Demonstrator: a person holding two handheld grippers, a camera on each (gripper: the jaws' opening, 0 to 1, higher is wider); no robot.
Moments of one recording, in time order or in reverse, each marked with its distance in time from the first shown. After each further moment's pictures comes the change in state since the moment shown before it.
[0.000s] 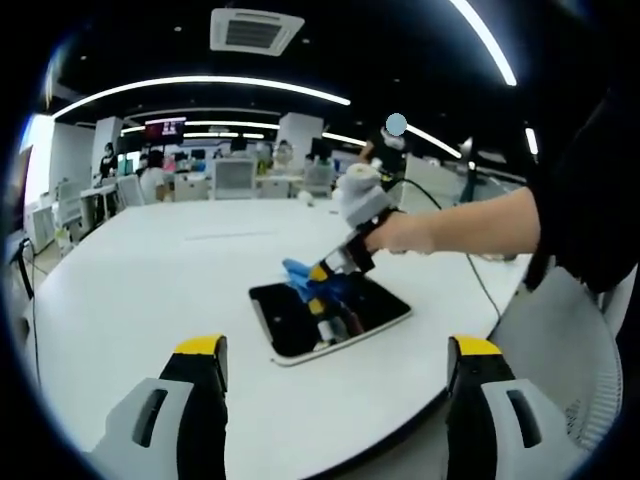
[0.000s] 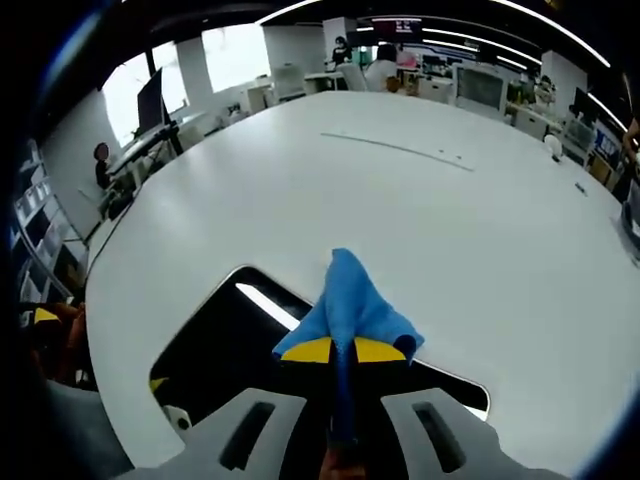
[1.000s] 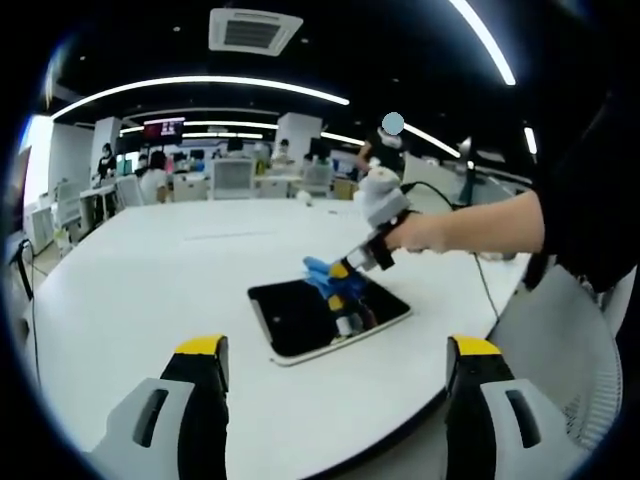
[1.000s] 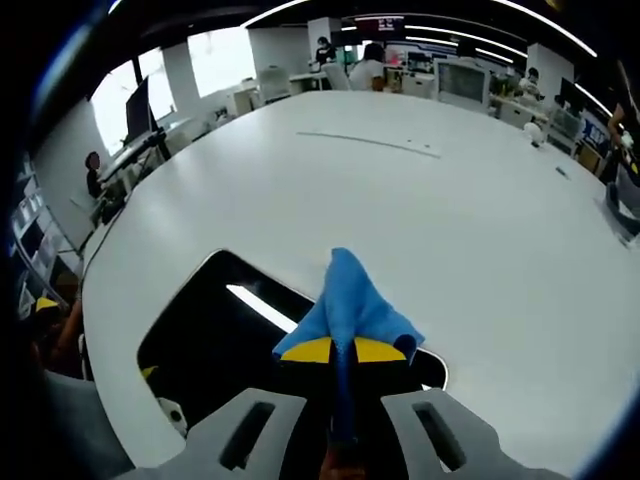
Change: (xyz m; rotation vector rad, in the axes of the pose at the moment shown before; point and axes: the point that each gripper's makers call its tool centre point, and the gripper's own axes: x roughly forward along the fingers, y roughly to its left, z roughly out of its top) left arm 0.000 0.000 0.000 0.003 0.000 -0.004; right arm -0.017 -0.028 -0.018 0.046 -0.003 -0.033
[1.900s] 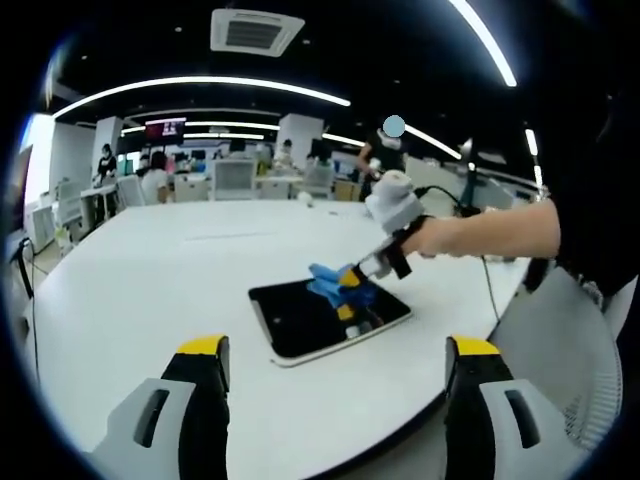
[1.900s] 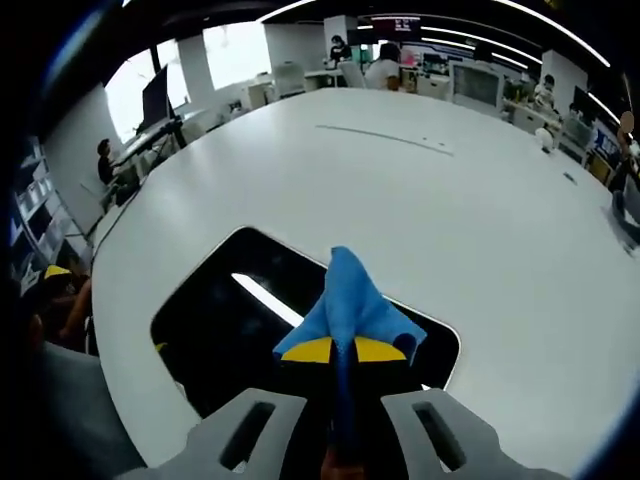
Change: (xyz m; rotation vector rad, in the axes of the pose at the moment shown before) left arm 0.000 0.000 0.001 -0.006 -0.007 0.004; right arm -0.019 0.022 -0.023 -0.058 0.017 0.036
